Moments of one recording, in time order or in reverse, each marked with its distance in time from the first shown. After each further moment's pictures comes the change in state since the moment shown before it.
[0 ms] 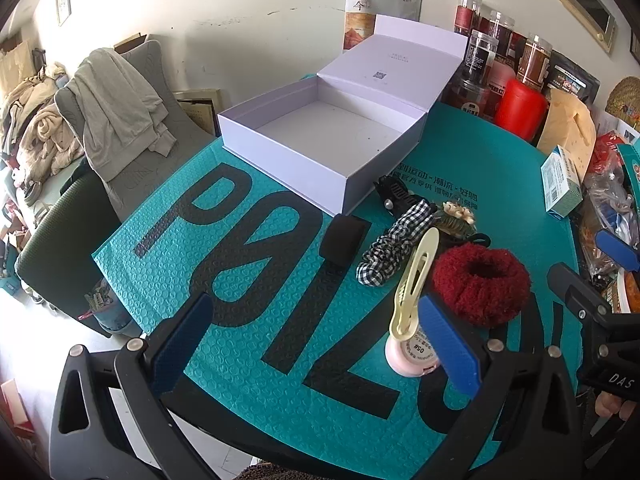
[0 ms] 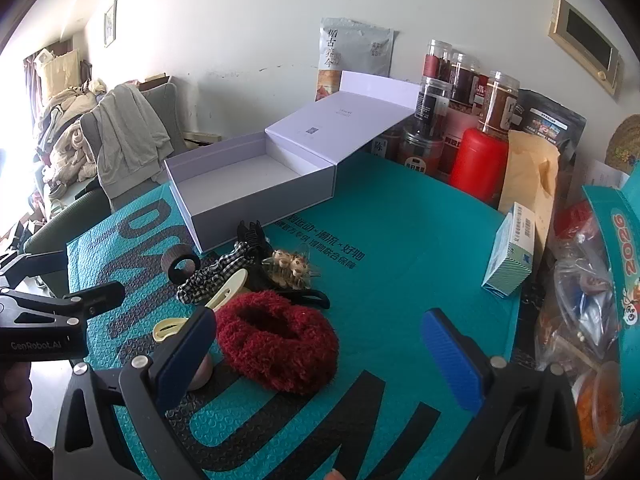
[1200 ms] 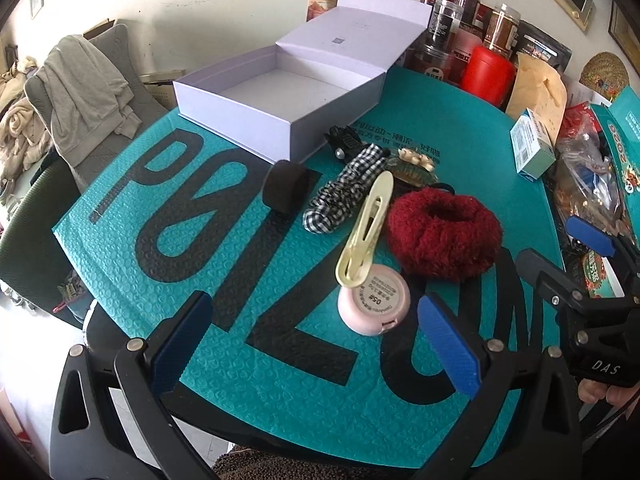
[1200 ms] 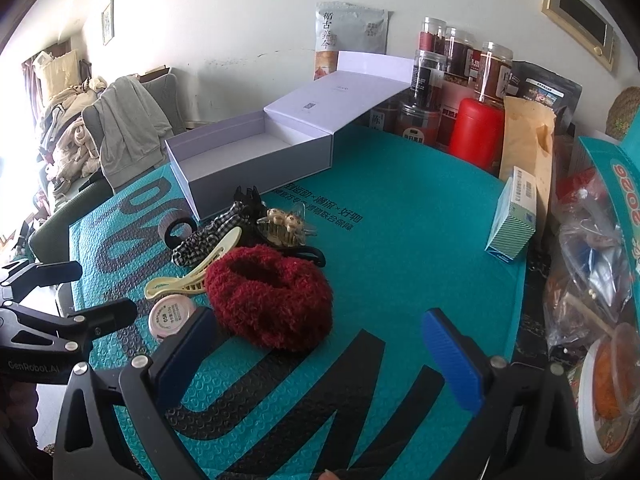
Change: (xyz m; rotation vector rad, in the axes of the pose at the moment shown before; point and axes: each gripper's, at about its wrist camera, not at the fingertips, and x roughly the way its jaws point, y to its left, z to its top) left arm 0.017 -0.028 -0.037 0.045 0.075 -0.109; right arm 0.008 -0.013 -0.035 0.019 0.049 0.036
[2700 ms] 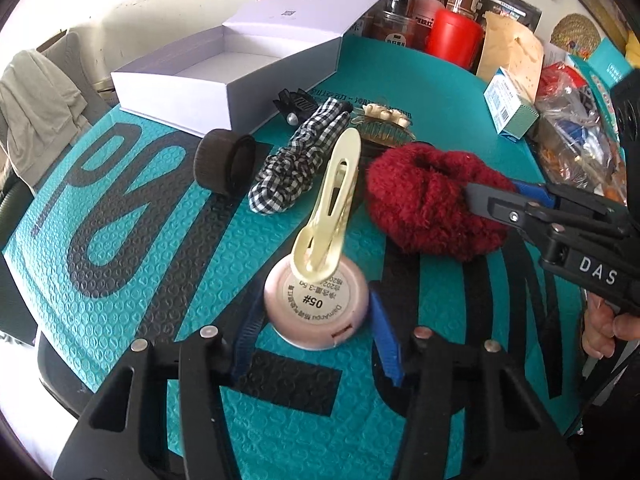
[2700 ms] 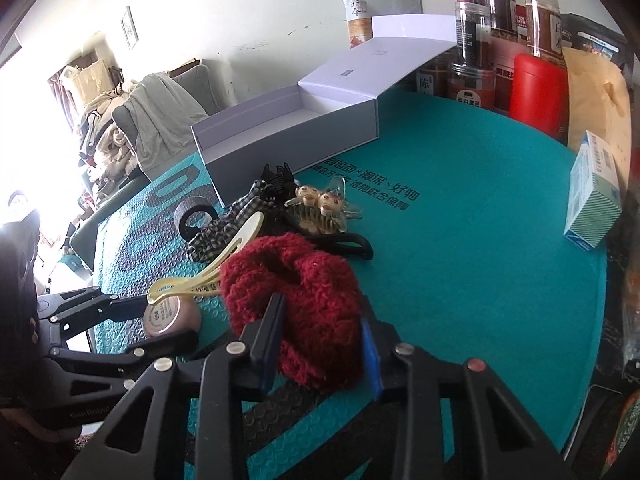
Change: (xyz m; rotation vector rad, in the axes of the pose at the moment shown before) left arm 0.054 -0.012 -0.014 0.108 0.023 -0.117; right arm 0.050 -0.007 0.000 0.030 0.058 0.208
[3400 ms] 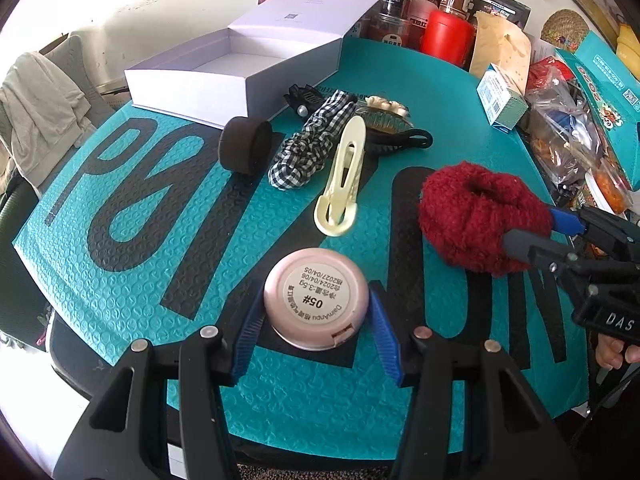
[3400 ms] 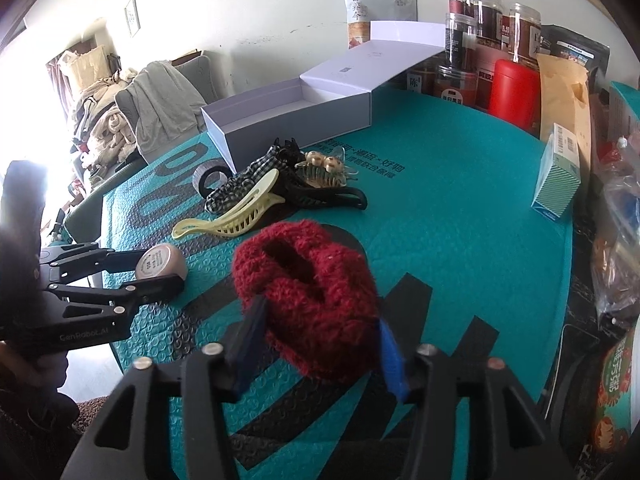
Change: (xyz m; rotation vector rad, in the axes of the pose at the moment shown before) left arm -0.021 0.006 -0.022 0.023 -0.007 -0.002; right arm -0.033 0.016 -0.042 -0.026 0.015 -0.051
